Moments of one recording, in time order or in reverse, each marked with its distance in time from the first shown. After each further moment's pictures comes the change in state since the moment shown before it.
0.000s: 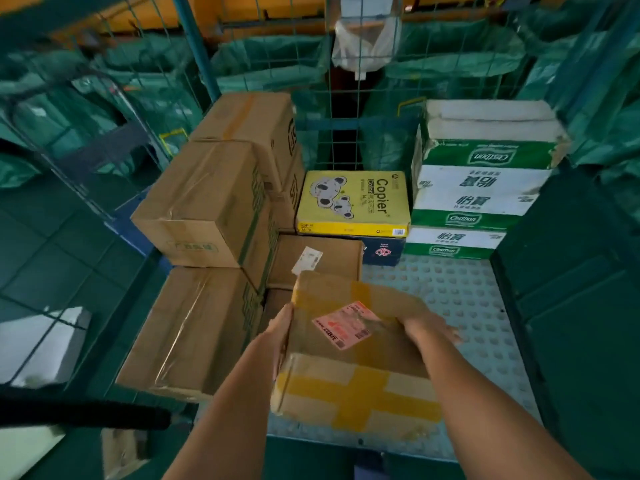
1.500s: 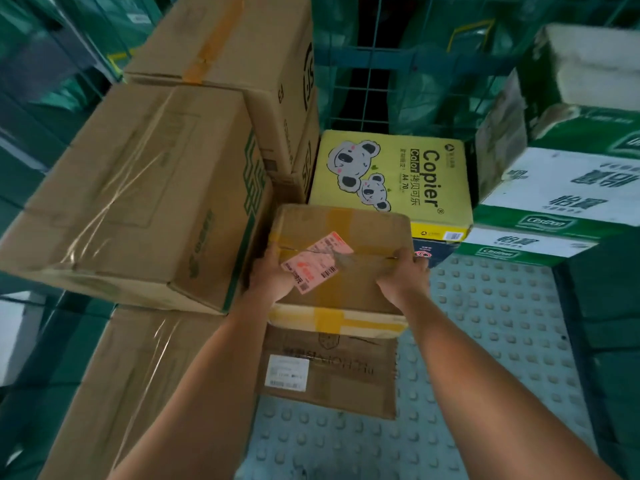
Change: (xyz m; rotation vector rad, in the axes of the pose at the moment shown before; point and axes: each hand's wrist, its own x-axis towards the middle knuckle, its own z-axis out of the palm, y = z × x) left_hand 0.210 0.207 -0.060 0.548 0.367 0.392; right_hand 0.116 -0.263 0.096 -0.135 0.078 -0.500
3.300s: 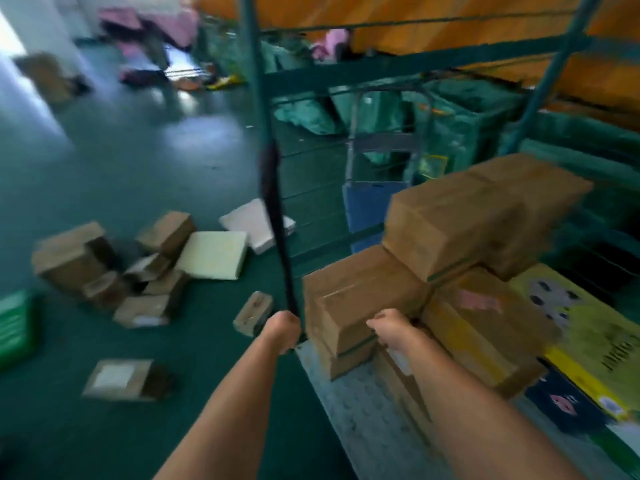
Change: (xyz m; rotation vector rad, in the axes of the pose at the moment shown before) left_hand -0.468 -0.251 -0.068 -0.495 0.501 -0.454; right_hand -0.394 -0.042 0.031 -0.246 -0.699 -0.678
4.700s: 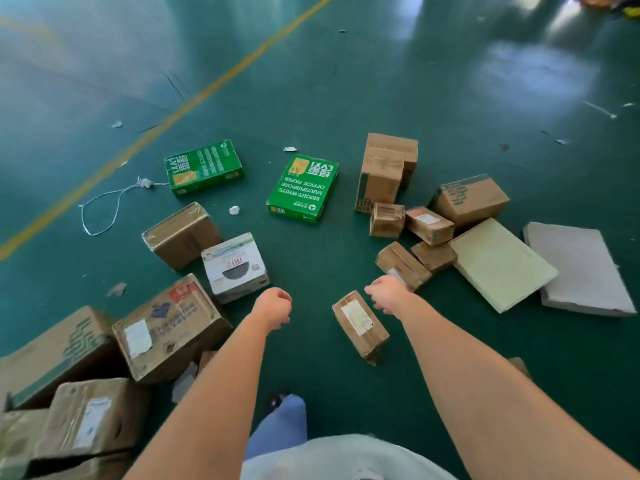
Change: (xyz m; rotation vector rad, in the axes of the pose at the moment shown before) left_hand 0.091 -0.569 -0.483 -0.746 0.437 -0.668; right_hand -0.018 -0.491 0.704 -0.713 -0.640 -0.423
